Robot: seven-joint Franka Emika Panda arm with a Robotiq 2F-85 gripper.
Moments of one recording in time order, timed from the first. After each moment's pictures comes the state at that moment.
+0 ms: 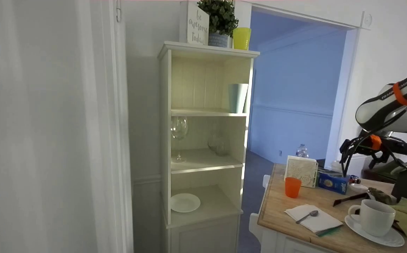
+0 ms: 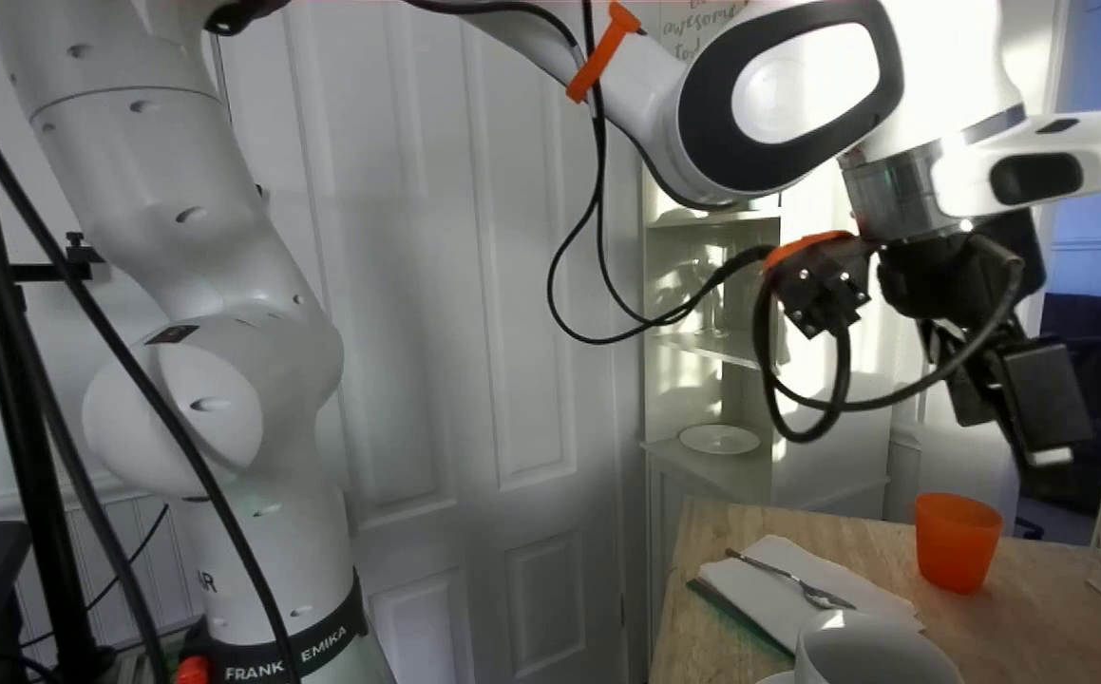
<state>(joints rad) -0.41 -0.24 -0.31 -2.44 -0.06 2.58 0.26</state>
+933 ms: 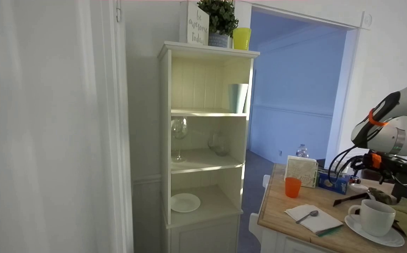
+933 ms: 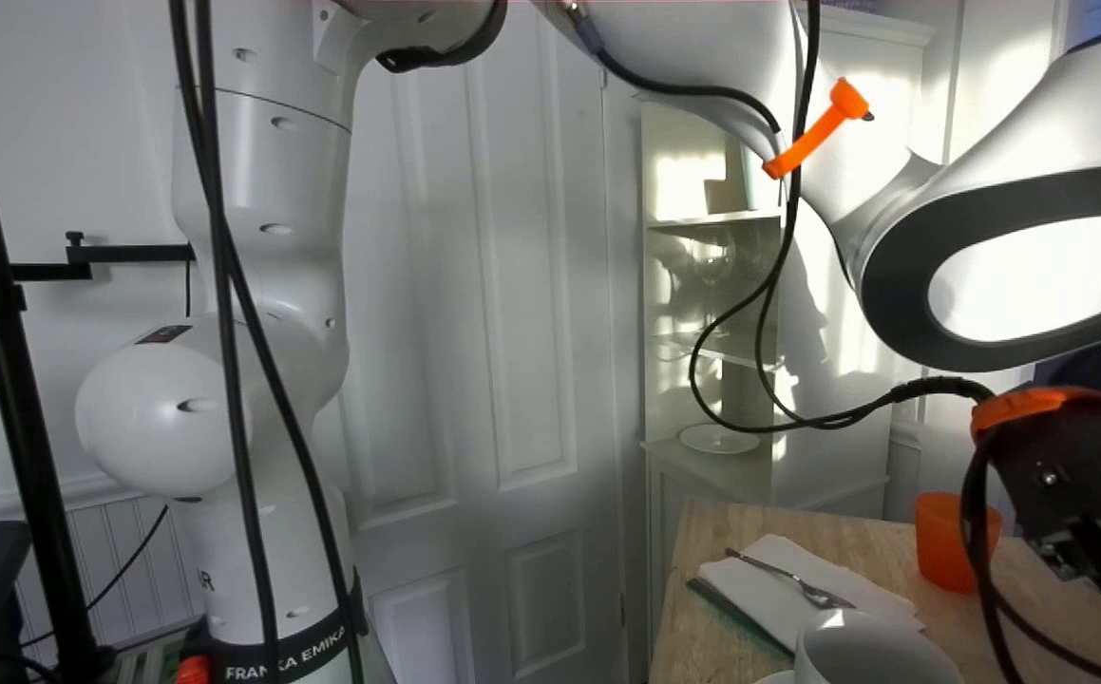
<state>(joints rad) -0.46 0.21 -0.40 -2.19 0.25 2.75 0.07</state>
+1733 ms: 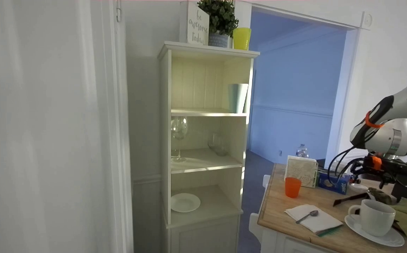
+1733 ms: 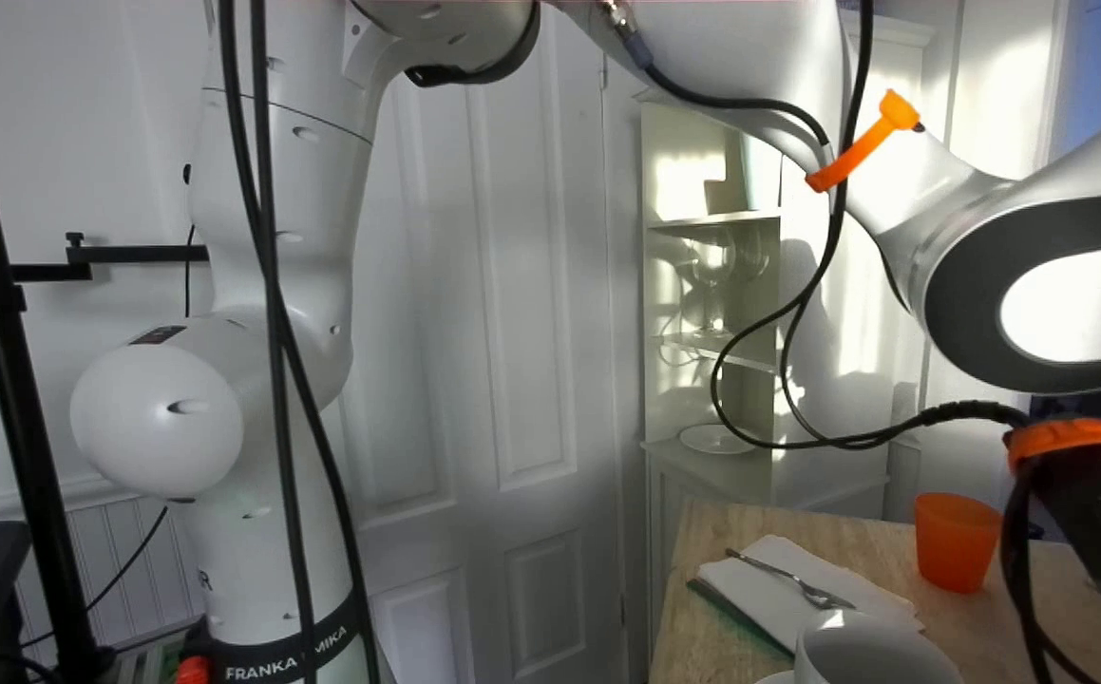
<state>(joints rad) -0.50 0.29 -0.38 -2.09 0.27 2.63 0.01</state>
